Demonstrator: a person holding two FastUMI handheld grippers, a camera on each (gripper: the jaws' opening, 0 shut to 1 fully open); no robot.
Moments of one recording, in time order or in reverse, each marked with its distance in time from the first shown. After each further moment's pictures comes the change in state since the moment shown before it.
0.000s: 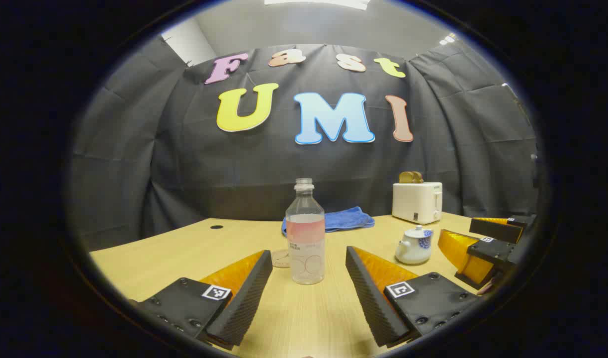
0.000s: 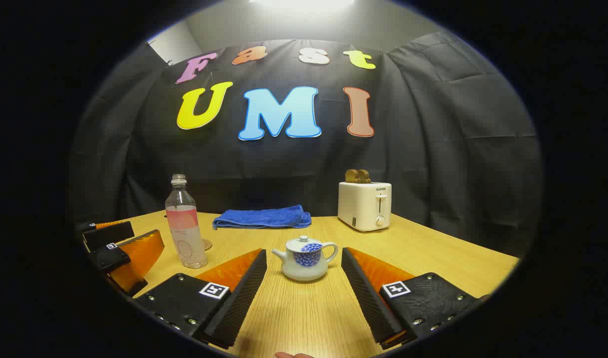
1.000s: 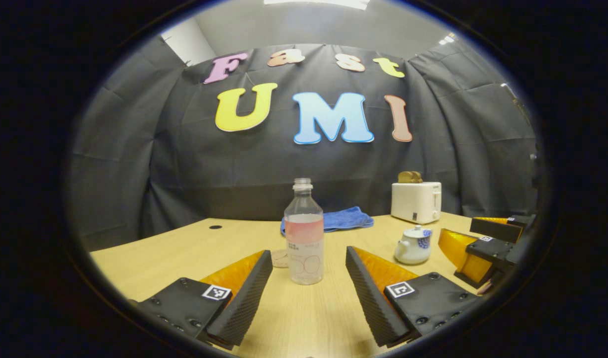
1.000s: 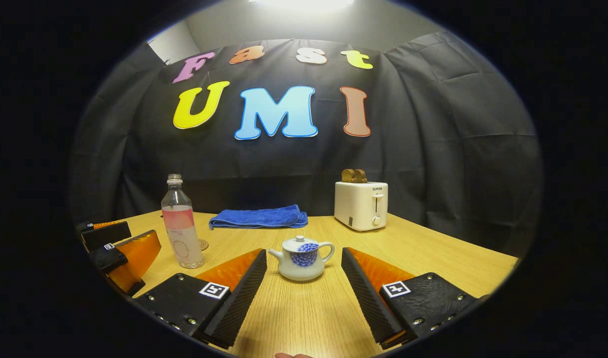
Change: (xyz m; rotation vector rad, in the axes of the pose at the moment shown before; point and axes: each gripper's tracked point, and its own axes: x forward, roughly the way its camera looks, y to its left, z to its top) left arm 0.002 -0.006 0.000 0.000 -0.001 -0.023; right arm 0.002 -0.005 0.000 0.003 0.002 -0.029
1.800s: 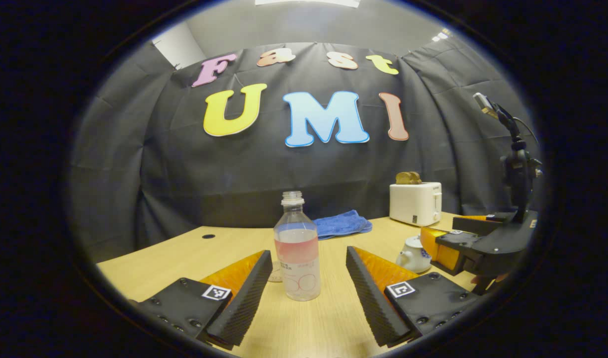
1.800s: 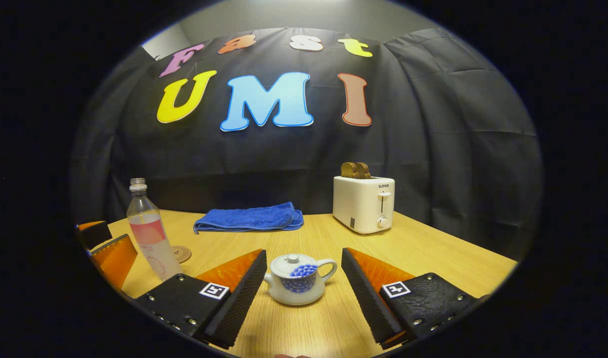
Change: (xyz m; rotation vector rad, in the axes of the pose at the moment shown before) left arm 0.038 -0.002 0.017 0.025 0.015 -0.010; right arm 0.080 -0.008 0.003 0.000 0.082 -0.034
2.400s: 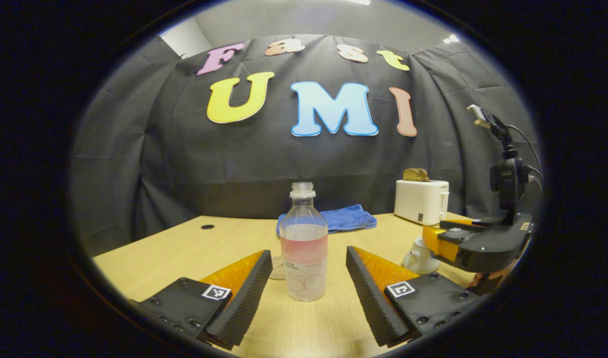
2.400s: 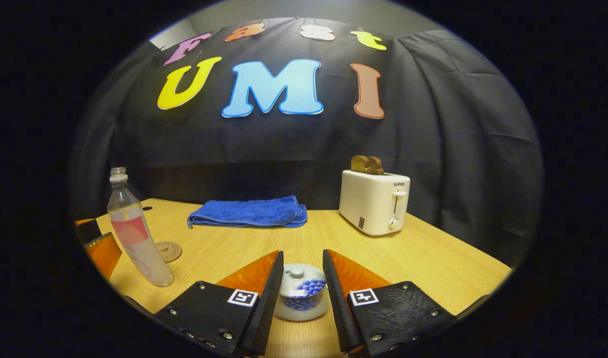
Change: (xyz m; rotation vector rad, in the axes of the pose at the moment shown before) left arm 0.017 0.010 -0.006 -0.029 0.045 0.007; right arm 0.032 0.014 -0.014 -0.050 0.083 0.054
